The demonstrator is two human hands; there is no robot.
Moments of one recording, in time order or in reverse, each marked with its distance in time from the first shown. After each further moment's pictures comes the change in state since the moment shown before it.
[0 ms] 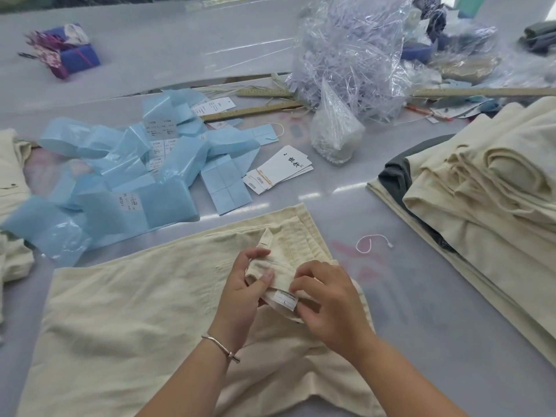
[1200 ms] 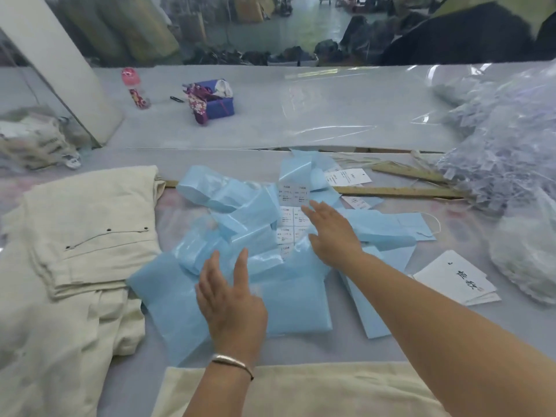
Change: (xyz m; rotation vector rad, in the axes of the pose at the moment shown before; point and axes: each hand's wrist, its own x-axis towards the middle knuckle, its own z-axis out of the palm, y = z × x) left_hand 0.139 0.105 -0.232 1.209 0.931 0.232; right_hand 0.377 -0.023 0.242 -0.286 -0.449 -0.008
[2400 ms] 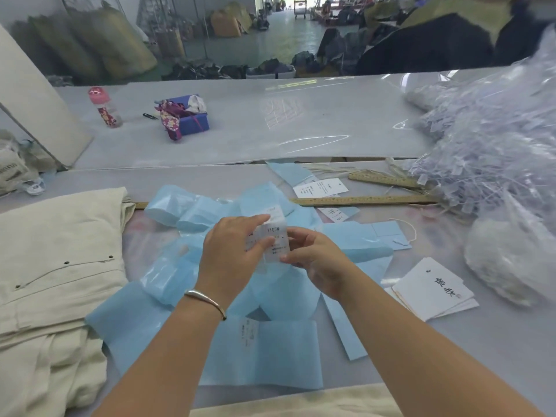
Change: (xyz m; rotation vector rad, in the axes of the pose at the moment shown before) left_hand 0.093 0.068 -0.020 -0.298 -0.181 0.423; right_hand -0.040 -0.018 -0.049 1.495 -0.196 0.160
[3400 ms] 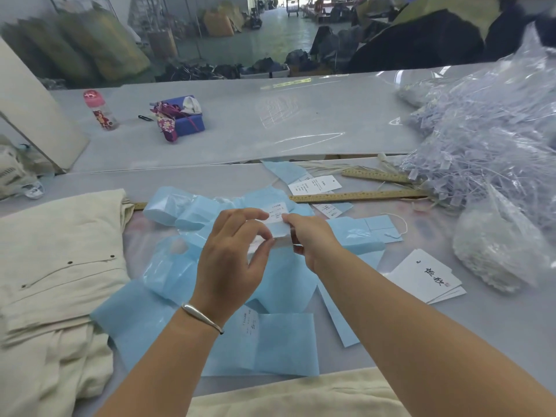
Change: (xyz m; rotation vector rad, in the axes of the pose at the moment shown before) left_hand -0.025 0.020 -0.015 0.065 0.220 0.405; right_hand 0.023 -0.019 0.015 -0.018 0.532 0.202
